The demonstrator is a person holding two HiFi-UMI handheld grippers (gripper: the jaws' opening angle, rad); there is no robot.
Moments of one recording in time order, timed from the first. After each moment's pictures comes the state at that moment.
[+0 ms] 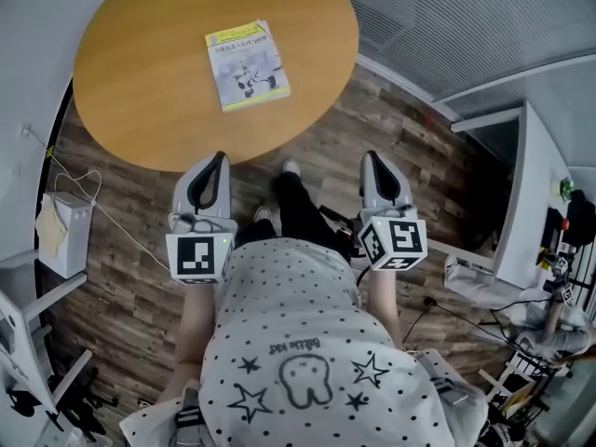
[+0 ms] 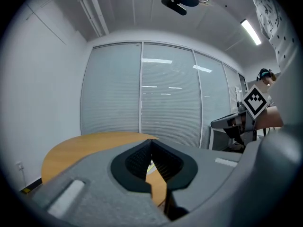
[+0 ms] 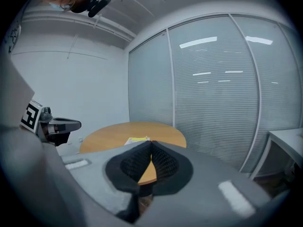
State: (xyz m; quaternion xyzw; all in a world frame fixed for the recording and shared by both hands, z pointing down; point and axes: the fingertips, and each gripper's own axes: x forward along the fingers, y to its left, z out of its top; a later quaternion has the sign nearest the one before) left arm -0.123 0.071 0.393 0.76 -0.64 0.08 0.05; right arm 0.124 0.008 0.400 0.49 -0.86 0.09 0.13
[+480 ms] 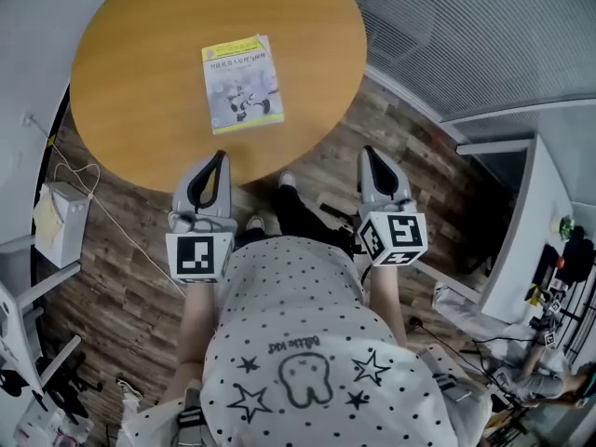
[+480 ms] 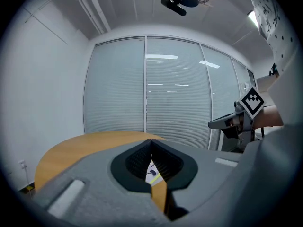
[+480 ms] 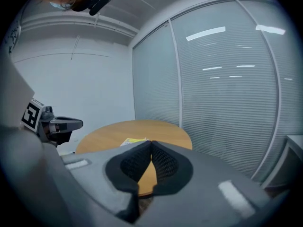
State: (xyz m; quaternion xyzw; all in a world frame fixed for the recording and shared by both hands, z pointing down) left arm -0.111 -0.017 0.399 0.74 -0.67 0.08 0.05; right arm 0.119 -0.104 0.416 0.43 -0.88 0.10 0.14
